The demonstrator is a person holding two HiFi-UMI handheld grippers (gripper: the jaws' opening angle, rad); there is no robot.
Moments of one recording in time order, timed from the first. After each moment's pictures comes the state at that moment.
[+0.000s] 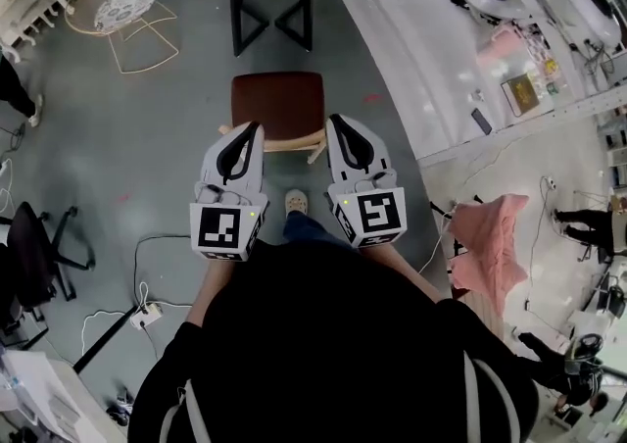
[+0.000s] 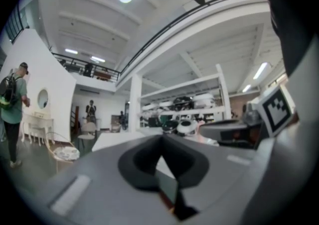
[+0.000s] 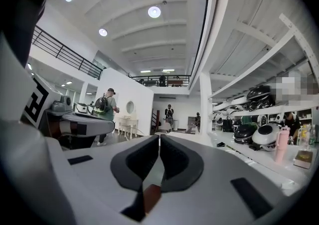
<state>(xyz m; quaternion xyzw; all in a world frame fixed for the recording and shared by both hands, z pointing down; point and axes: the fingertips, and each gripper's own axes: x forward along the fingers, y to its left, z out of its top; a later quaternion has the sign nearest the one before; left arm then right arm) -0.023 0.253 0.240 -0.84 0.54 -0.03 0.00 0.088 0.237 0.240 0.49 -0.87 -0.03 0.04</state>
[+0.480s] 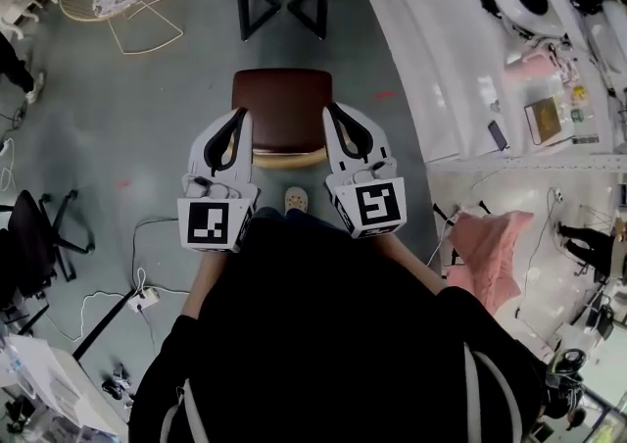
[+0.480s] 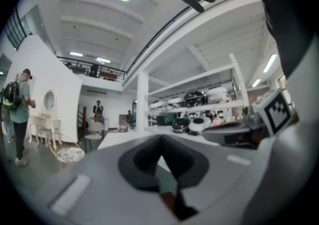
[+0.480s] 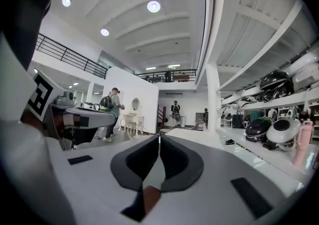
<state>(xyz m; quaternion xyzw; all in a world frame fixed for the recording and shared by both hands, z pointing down) -0.027 0.137 0.258 -0.82 0.58 -0.04 0.00 0.091 0.114 0.273 0.44 -0.89 -0.01 0.06</state>
